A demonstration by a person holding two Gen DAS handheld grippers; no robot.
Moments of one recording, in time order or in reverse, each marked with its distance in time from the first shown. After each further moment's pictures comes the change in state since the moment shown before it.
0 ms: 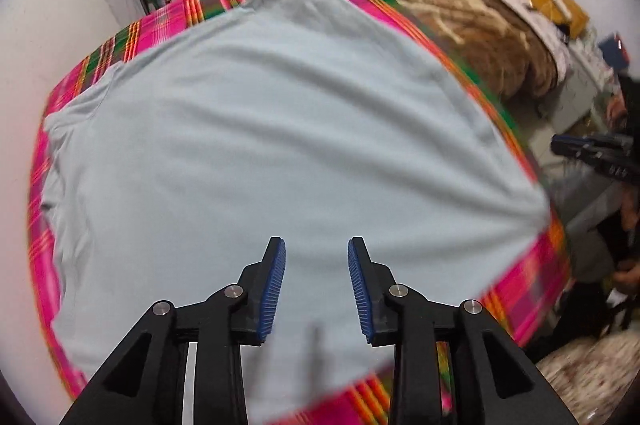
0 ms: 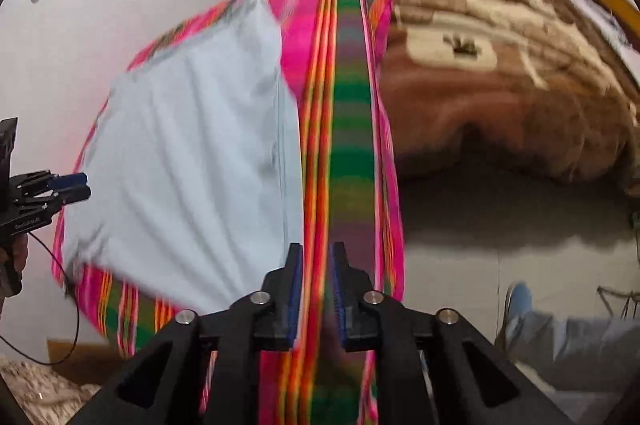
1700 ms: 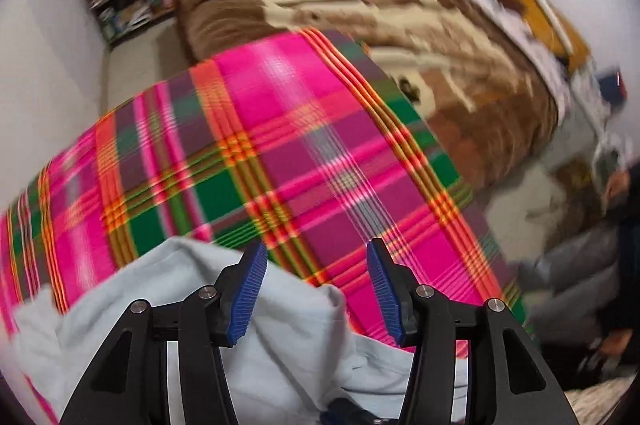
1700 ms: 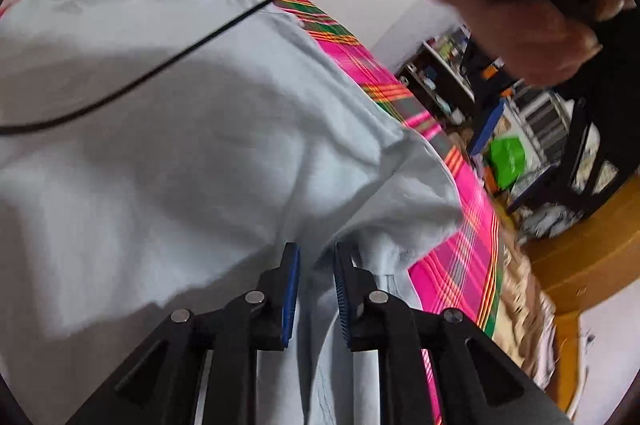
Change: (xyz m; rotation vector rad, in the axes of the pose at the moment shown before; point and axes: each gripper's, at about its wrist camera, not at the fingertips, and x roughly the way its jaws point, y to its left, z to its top) left arm 0.116 0.012 0.295 0.094 0.033 -0.077; right arm 0.191 0.227 0.115 -0.989 -0.240 -0.322
